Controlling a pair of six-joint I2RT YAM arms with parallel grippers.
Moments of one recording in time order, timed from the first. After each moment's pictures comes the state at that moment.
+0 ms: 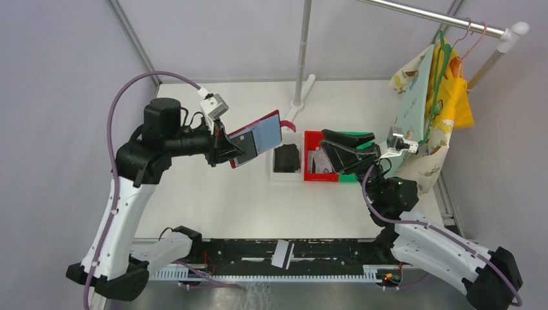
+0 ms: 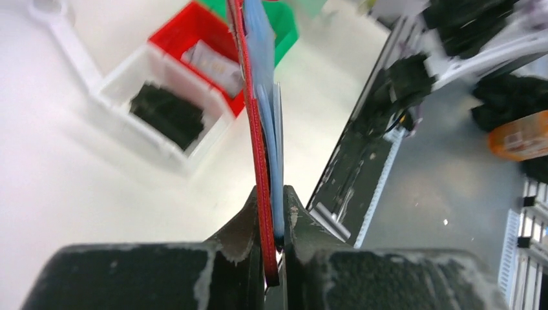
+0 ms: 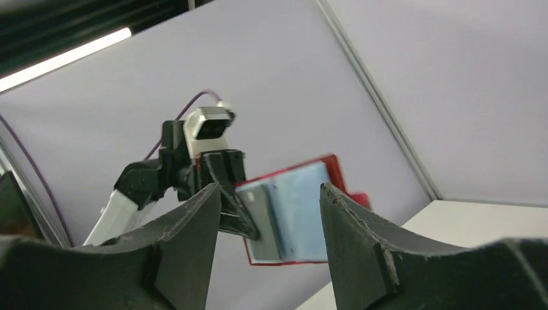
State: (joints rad) left arm -0.36 1.00 1.45 -0.91 0.78 0.03; right arm 0.79 0.80 0.40 1.11 -0.01 0.77
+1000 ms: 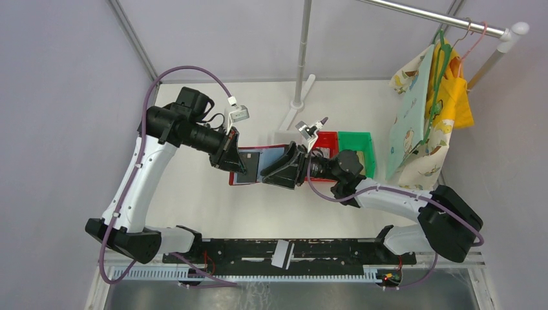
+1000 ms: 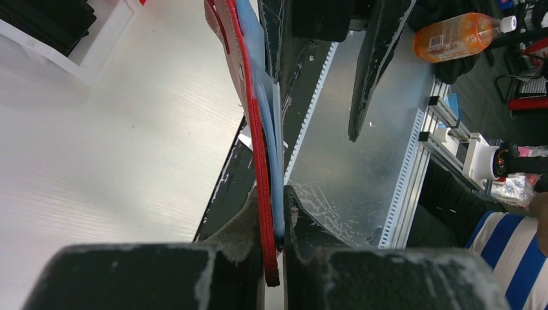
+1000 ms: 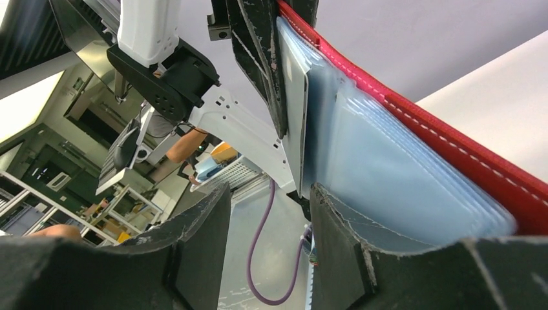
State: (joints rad) left arm -0.36 1.31 1.63 -1.47 0.90 0.33; right arm 0.84 1.31 0.61 1.08 -0.68 0.98
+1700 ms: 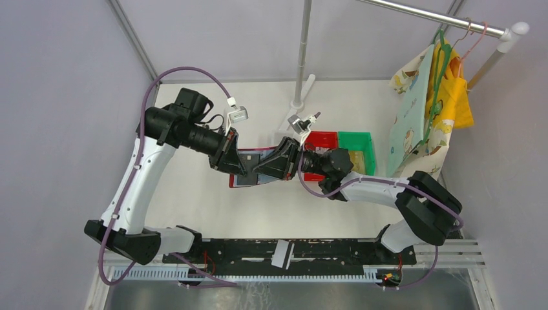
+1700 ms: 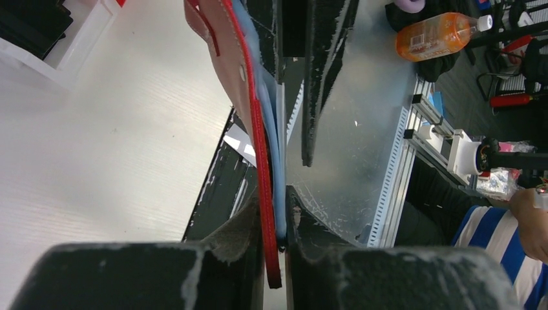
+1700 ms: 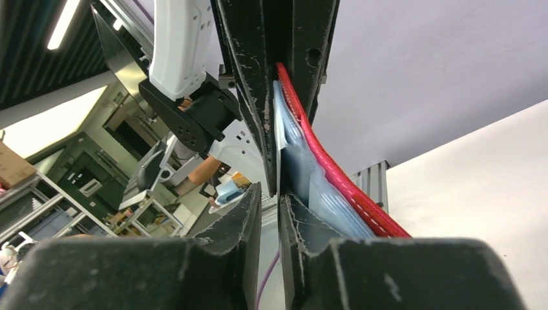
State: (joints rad) left arm -0.36 1.31 1.63 -1.49 0.93 0.33; right arm 0.87 1.49 0.72 1.30 -0.66 1.06
